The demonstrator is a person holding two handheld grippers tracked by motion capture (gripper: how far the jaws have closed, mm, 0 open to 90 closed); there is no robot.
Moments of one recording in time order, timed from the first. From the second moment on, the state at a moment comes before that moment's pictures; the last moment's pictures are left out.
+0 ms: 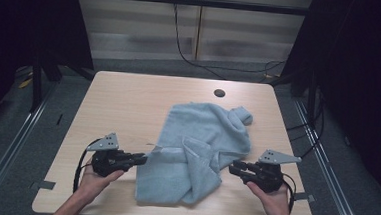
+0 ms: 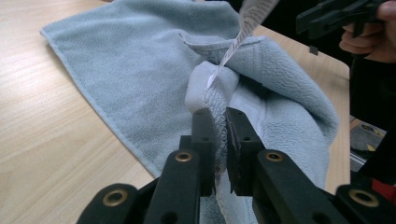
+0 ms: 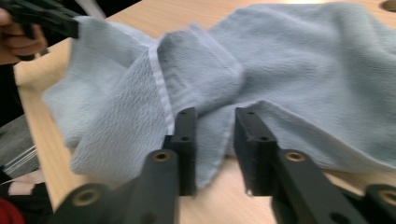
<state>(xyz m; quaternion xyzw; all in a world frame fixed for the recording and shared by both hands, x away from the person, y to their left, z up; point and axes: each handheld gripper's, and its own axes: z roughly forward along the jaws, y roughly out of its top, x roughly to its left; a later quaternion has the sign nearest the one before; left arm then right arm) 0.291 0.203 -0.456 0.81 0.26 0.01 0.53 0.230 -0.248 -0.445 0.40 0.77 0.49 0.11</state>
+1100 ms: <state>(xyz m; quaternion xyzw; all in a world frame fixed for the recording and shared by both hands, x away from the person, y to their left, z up) 0.262 0.223 -0.473 0.84 0.26 0.01 0.49 0.172 -0.280 -0.475 0.44 0.78 0.44 0.09</state>
